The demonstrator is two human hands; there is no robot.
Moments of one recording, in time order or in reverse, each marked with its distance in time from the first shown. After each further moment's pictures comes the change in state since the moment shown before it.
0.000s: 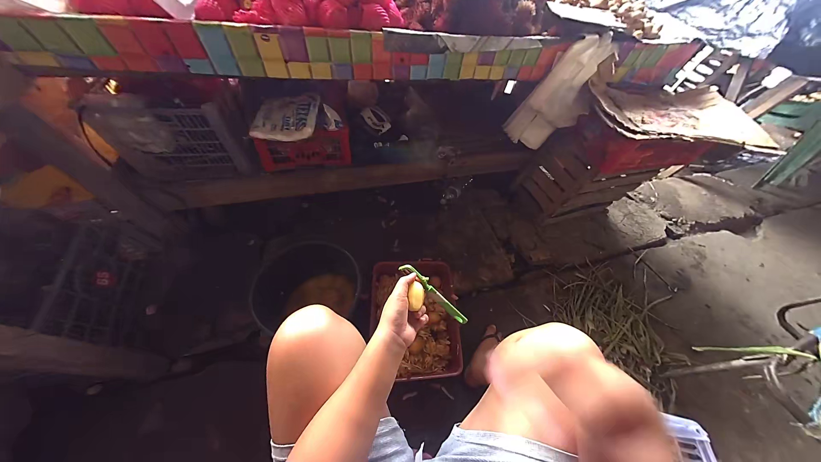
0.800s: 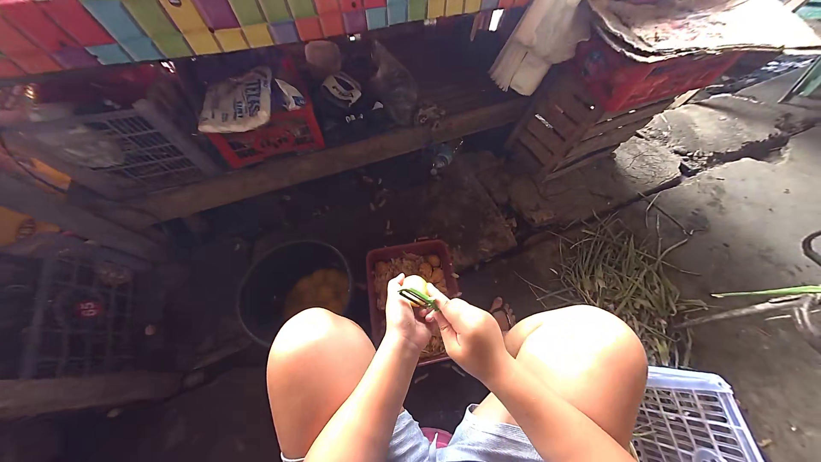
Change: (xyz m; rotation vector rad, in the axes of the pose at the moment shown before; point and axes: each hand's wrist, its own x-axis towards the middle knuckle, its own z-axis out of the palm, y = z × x) left_hand 0.002 -0.021 0.027 -0.241 0.065 -0.019; right_hand -0.026 0.174 0.039 -0.833 0.256 0.228
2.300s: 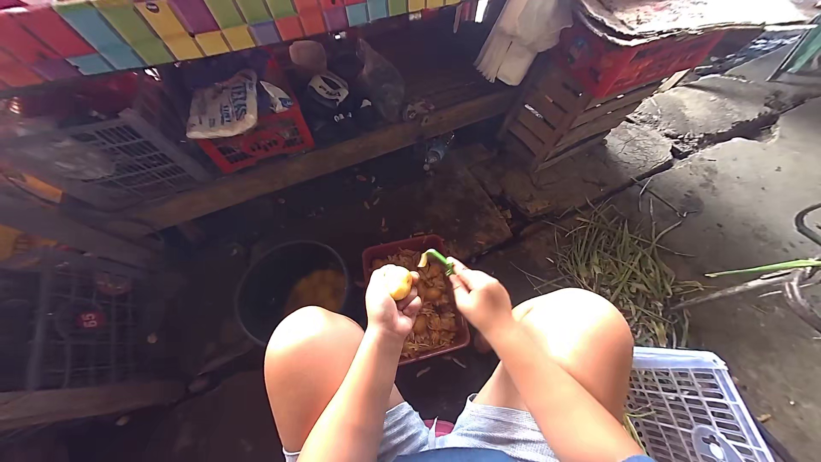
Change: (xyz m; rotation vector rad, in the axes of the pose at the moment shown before) left_hand -0.001 0.016 -0.010 0.075 -0.146 0.111; right_hand 0.012 0.032 -0.010 -0.118 -0.066 0.365
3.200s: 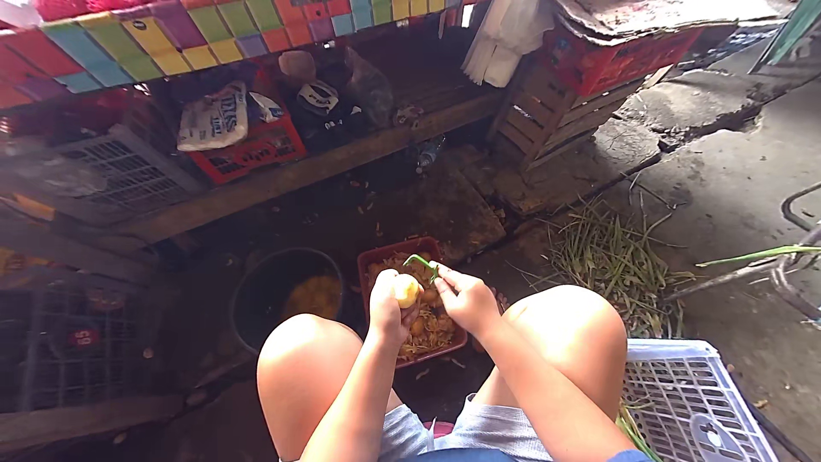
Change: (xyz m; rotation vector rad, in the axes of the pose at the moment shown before) left_hand -0.005 -0.010 0.003 0.382 0.012 0.093; right_hand 0.006 -0.010 -0.011 0.224 -0.225 0.156
